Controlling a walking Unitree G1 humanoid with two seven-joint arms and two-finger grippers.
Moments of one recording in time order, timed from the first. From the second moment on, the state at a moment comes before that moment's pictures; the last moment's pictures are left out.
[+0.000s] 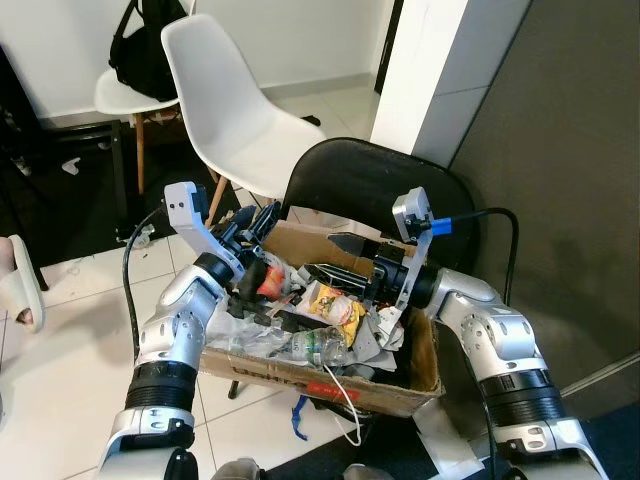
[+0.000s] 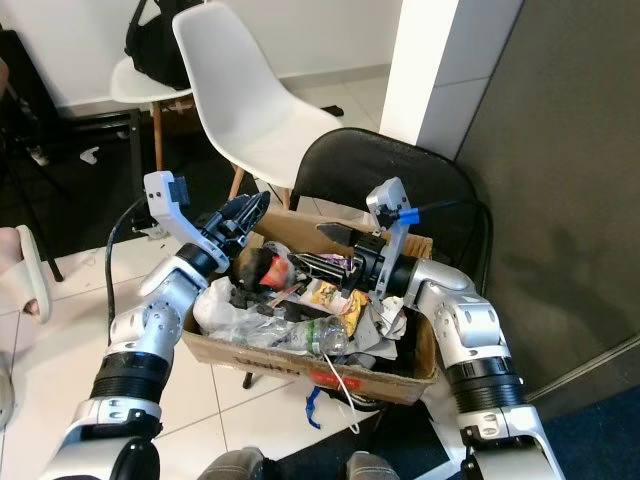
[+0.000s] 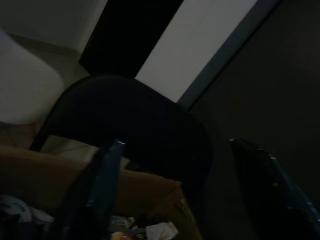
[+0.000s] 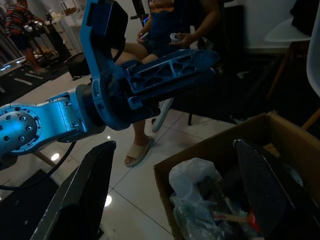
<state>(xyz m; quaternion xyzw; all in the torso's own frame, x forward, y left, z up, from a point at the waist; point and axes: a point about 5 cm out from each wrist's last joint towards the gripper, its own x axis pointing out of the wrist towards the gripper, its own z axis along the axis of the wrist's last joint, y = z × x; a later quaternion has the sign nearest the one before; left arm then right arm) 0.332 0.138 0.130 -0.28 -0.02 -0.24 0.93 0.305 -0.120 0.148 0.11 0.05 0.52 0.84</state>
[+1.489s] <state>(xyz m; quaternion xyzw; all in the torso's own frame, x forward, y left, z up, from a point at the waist) 0.322 0.100 0.145 -0.21 -0.02 -0.34 0.92 0.307 -0.129 0.149 0.11 0.05 0.51 0.85</state>
